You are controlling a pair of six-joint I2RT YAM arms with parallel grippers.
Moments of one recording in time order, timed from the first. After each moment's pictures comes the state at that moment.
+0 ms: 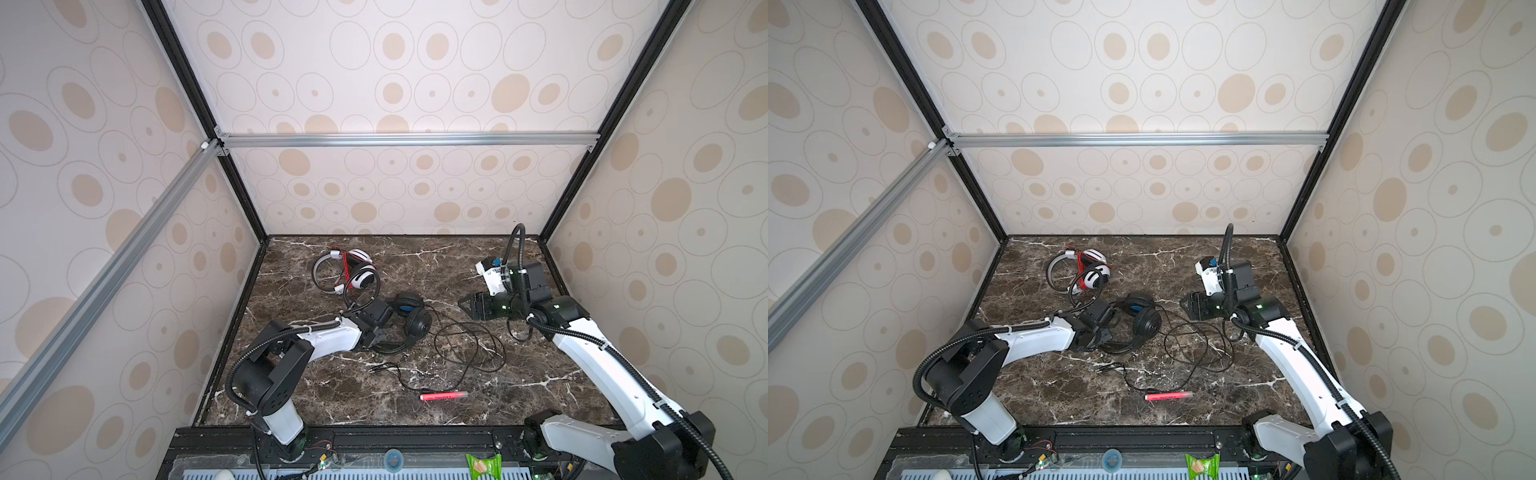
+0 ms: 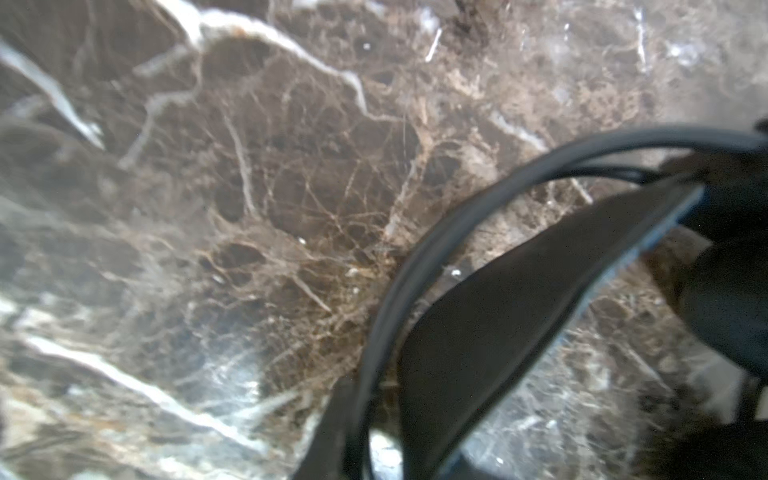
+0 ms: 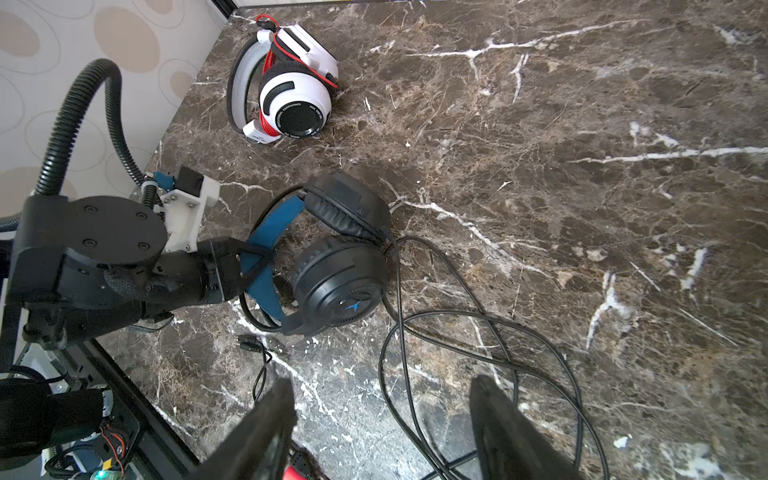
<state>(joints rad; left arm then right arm) -0.68 1.67 0.87 -0.40 -0.32 -1.10 0.31 1.15 1.04 -0.67 -0.33 0.16</state>
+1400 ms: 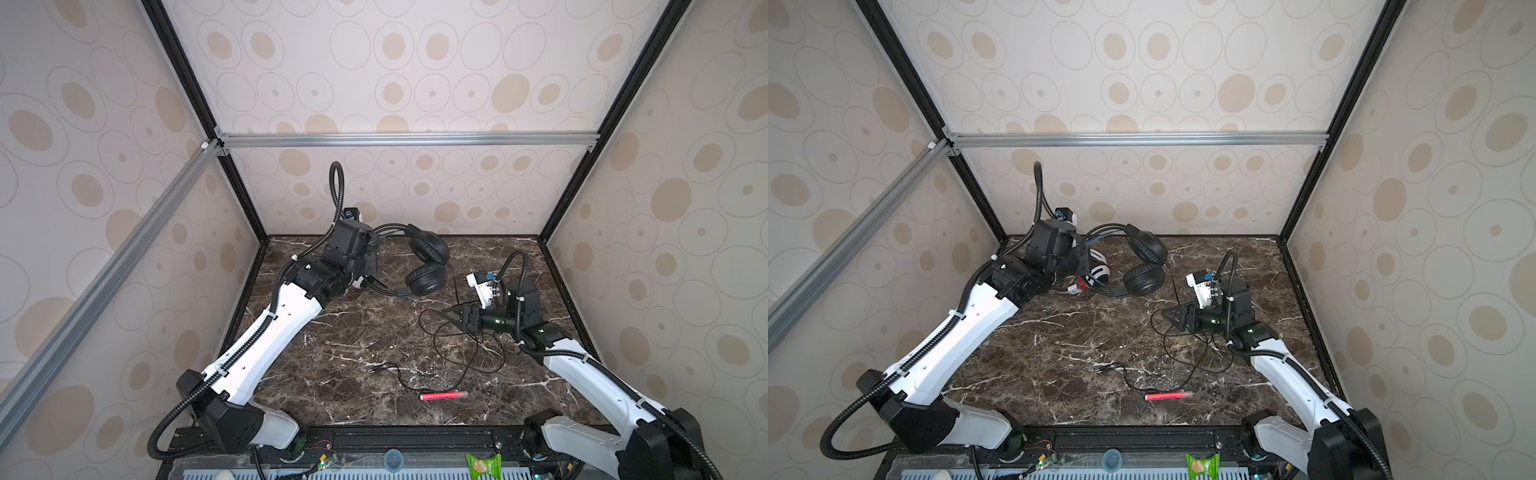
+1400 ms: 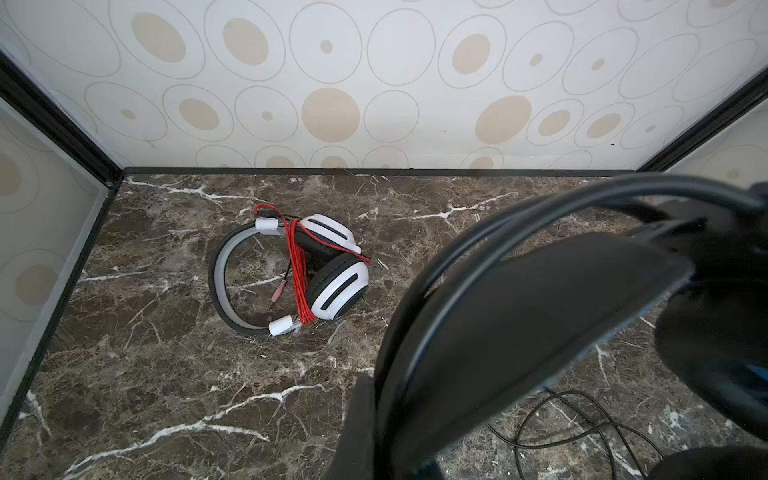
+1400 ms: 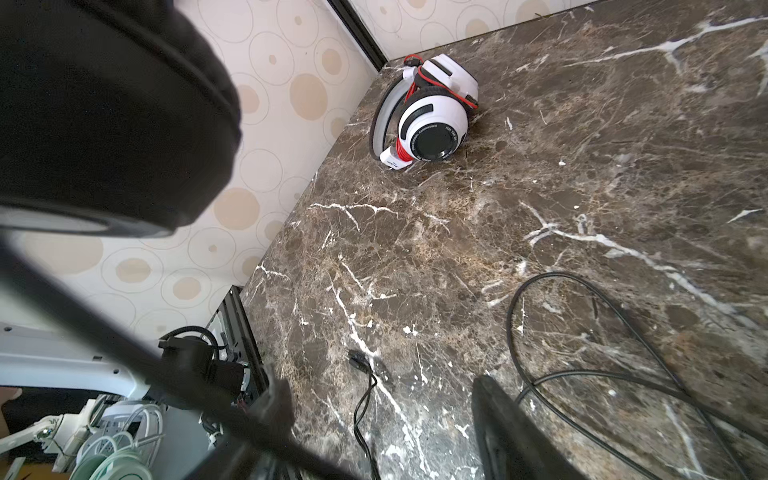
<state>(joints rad) -0.59 1.42 1.61 -0.81 -0.36 -0.40 0.31 1.10 0.70 -0.09 -0.70 0.38</state>
